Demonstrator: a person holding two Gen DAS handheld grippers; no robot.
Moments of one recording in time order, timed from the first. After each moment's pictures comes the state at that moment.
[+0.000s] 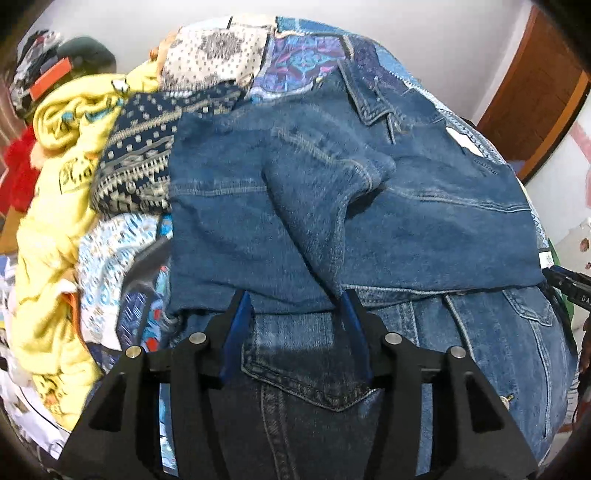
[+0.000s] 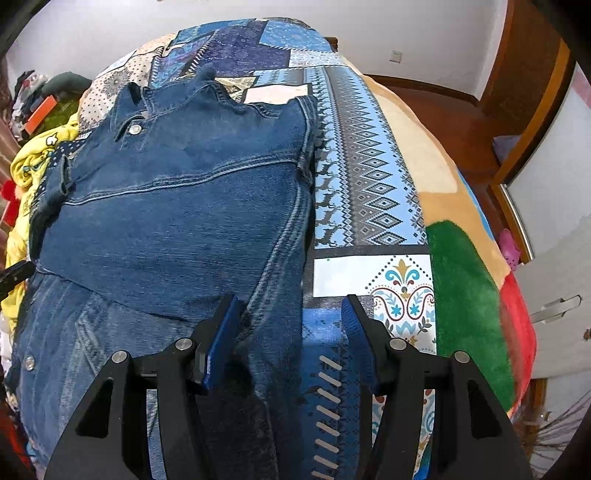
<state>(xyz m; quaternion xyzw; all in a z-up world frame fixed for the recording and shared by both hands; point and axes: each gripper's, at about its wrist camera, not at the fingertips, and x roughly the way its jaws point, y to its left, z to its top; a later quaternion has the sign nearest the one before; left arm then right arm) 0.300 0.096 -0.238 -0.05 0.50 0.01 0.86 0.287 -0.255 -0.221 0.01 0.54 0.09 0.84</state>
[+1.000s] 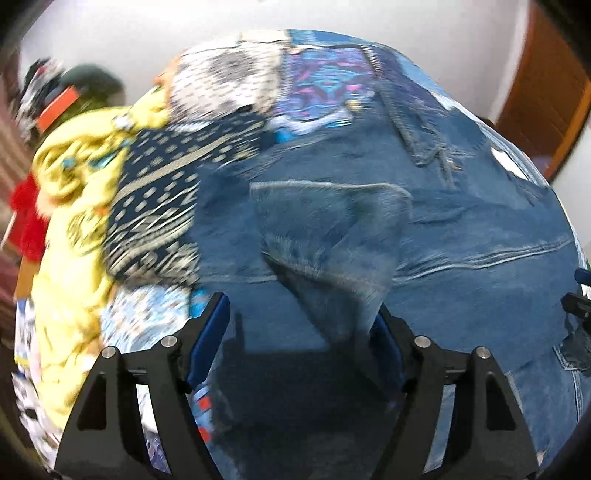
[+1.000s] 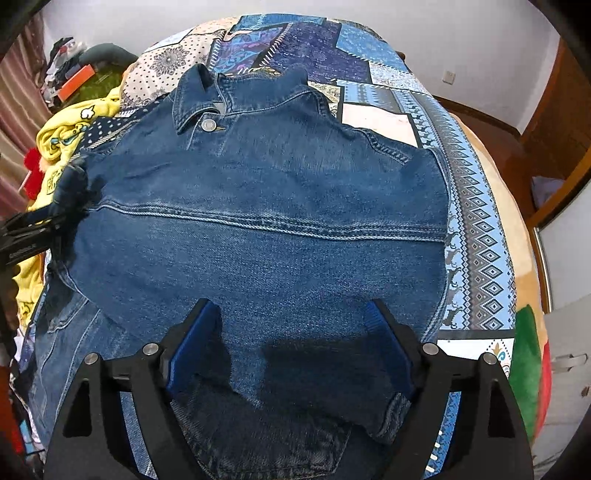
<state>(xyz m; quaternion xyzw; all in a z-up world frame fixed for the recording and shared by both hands) 0.363 0.136 -0.246 -0.01 0.49 0.05 0.87 0.320 -0.167 -0.218 -0.04 0.53 0.16 0.83</state>
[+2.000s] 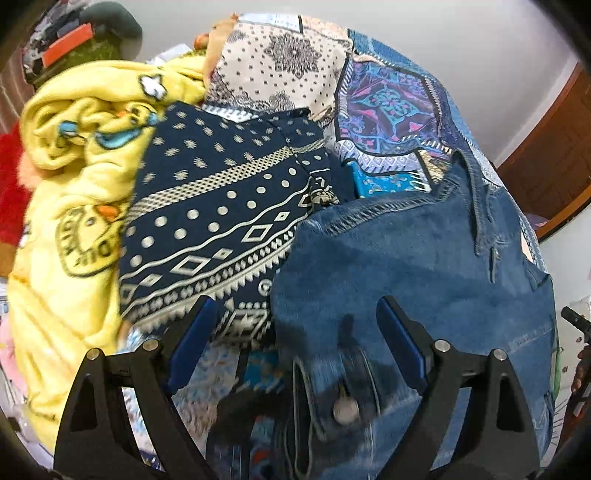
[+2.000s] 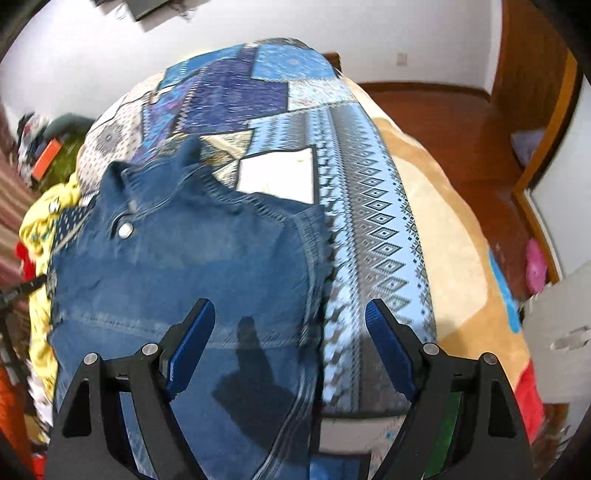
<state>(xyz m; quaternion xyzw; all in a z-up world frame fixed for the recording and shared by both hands) 0.436 0.242 -0.245 -0.13 0.51 0.03 0.85 0.398 -0.269 -0.206 0.08 0.53 0.11 0.84</state>
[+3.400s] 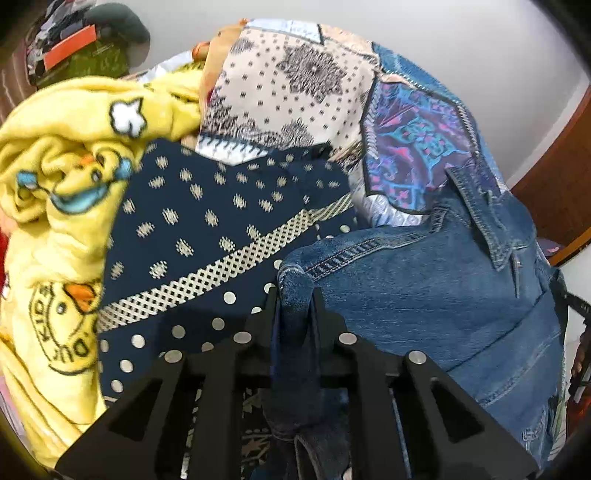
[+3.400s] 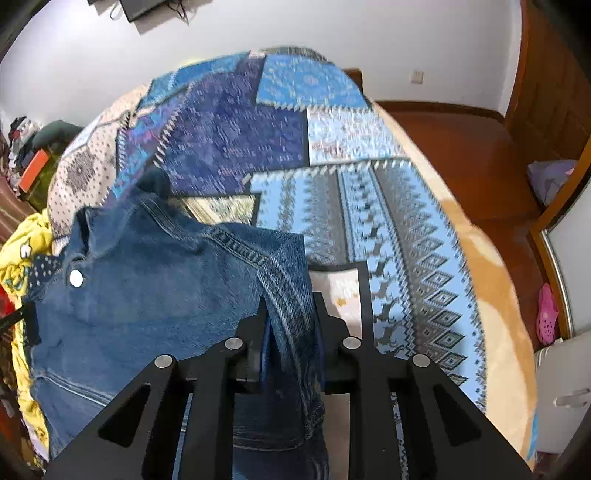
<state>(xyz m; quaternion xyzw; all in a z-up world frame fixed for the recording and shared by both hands) 0.515 0.267 -0.261 -0.14 0.49 0.06 0.86 0.533 -0.225 -0.230 0.05 0.51 0.12 0.85</state>
